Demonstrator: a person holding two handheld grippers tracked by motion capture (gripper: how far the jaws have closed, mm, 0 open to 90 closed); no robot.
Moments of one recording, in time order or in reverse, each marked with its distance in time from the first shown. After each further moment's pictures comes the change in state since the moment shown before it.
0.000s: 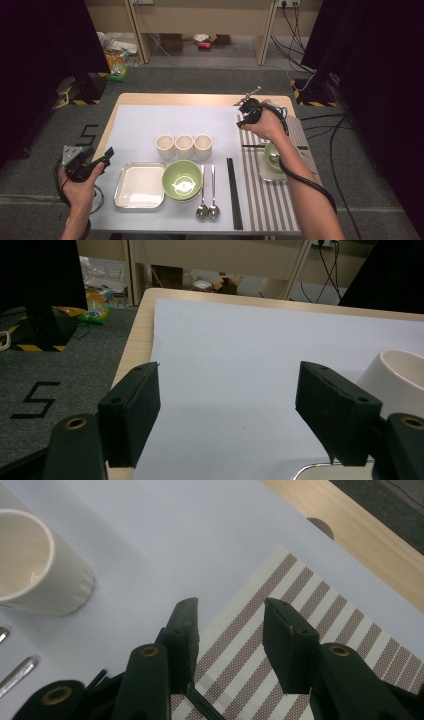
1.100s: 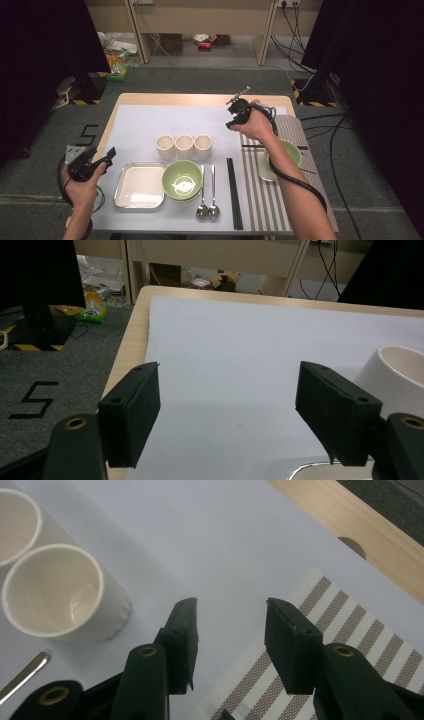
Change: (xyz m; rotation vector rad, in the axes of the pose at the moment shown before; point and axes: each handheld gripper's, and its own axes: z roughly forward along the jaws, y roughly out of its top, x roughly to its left) left arm -0.004 -0.002 0.003 0.012 -0.008 0.012; right arm 0.026 0.018 0.009 -0.015 0.037 0.006
